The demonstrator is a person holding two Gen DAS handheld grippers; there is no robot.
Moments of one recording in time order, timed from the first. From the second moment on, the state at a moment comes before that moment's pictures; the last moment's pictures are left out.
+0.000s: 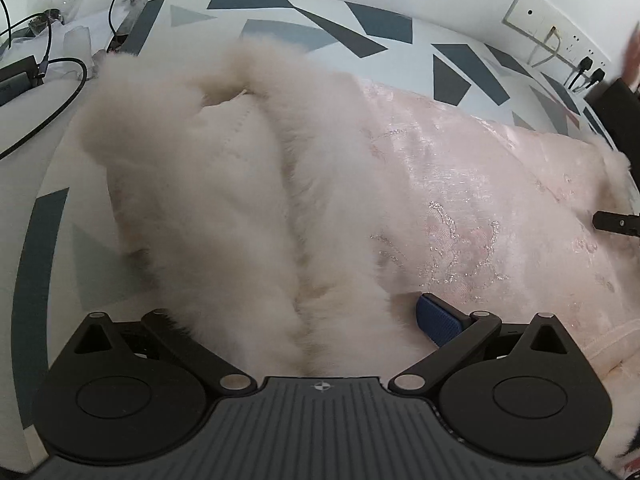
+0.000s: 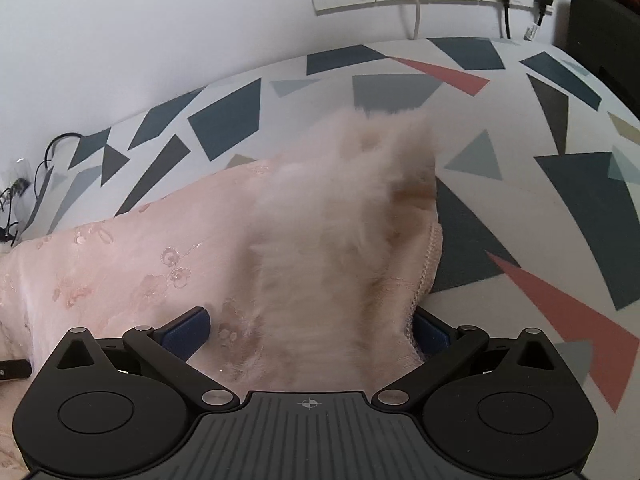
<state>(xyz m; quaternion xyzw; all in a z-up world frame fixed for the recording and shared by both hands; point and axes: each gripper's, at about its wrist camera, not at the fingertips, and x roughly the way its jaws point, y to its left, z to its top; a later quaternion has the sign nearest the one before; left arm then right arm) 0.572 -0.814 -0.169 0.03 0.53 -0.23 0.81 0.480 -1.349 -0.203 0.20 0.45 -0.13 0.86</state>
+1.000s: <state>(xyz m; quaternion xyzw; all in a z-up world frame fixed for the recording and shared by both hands) 0.561 -0.831 -0.172 0.03 0.51 -0.21 0.84 0.493 -1.318 -0.208 0.15 0.46 -0.13 0.86</state>
